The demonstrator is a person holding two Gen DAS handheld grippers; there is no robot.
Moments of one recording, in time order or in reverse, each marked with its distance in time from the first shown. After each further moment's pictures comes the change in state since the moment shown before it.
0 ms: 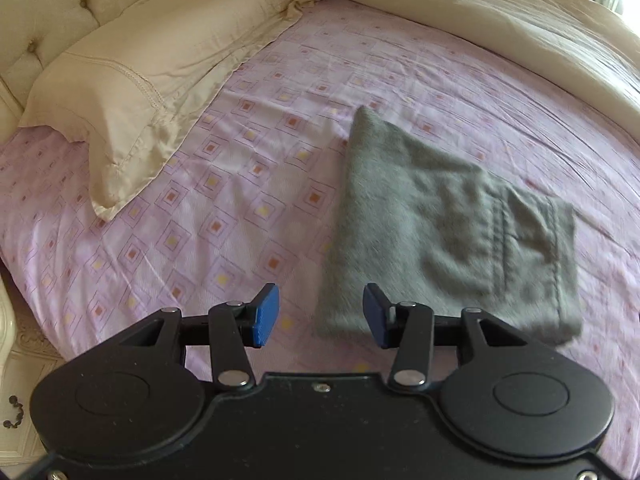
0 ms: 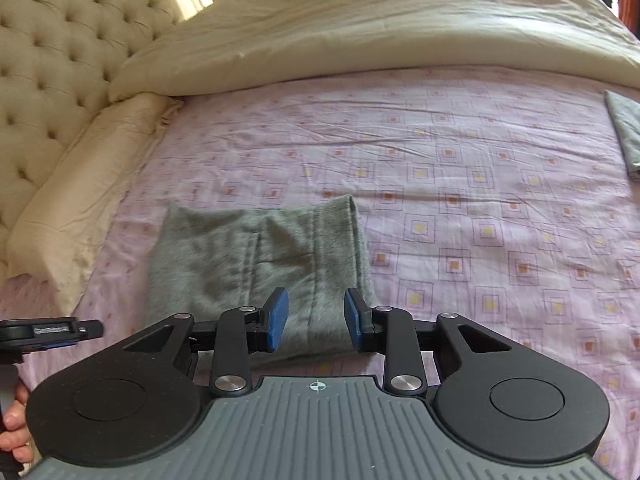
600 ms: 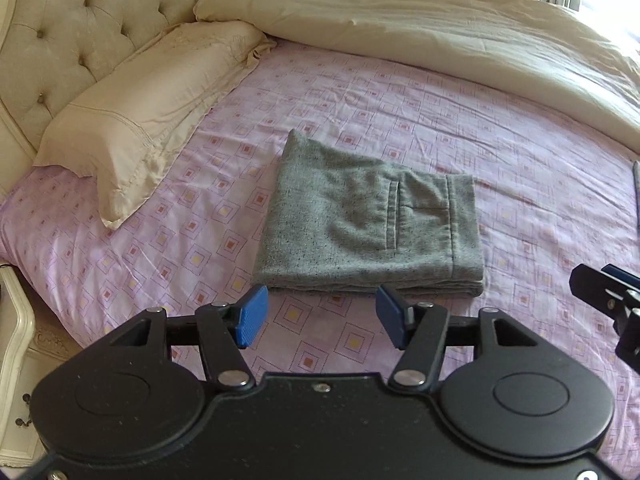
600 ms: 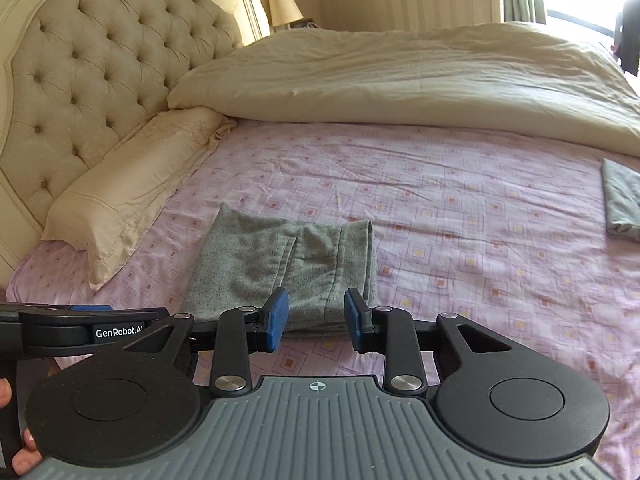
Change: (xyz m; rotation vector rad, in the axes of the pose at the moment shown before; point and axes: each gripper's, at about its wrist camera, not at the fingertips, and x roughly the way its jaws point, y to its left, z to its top) left arm -0.102 -0.071 -0.057 0.078 -0.122 -0.002; right arm -0.083 0.008 -0.023 -0.154 -0.118 0.038
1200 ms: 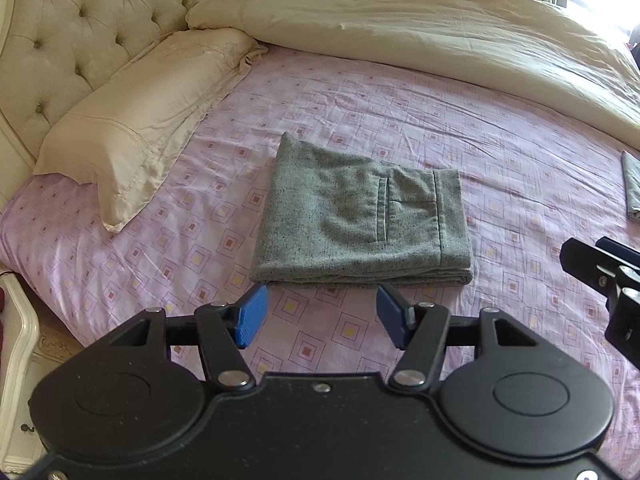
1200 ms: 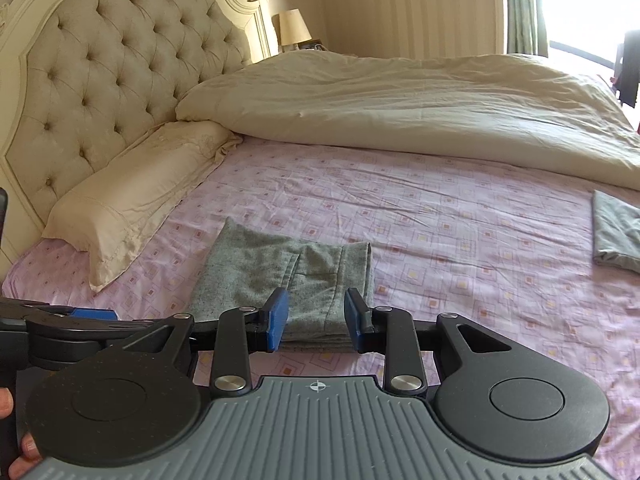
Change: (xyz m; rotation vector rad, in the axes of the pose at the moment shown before) left arm -0.014 -0.002 -0.009 0.038 -0.002 -0.016; right arm -0.018 0.019 -0.005 -0.051 -0.057 -0.020
